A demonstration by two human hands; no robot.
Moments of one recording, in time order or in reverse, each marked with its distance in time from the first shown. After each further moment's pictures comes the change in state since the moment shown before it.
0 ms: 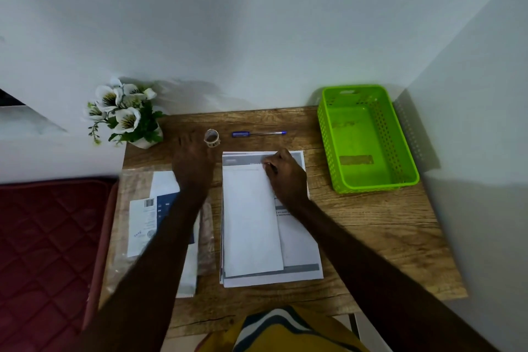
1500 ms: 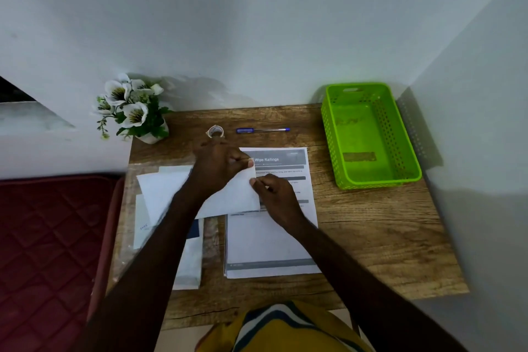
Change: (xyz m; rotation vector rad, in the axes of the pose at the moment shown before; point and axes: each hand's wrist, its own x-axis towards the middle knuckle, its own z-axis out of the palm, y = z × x) left_hand -0.006 0.021 -0.044 -0.352 -0.469 0.327; right_hand -0.052 -0.045 -0.017 0.545 -0.264 0.266
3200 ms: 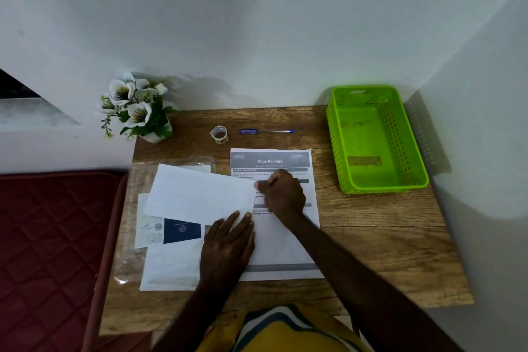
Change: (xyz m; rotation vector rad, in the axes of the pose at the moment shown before) left_hand -0.157 -0.015 0.117 0.357 0.298 0.206; right_hand 0.029 0.010 0.012 -0.292 0.209 0.279
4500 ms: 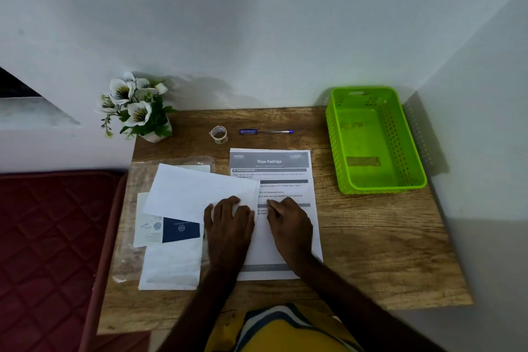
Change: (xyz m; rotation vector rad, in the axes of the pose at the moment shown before) left_hand 0.042 0.016 -0.004 0.055 -0.003 -0.294; right_hand -0.060 0.054 -0.002 -0.060 0.176 -0.374
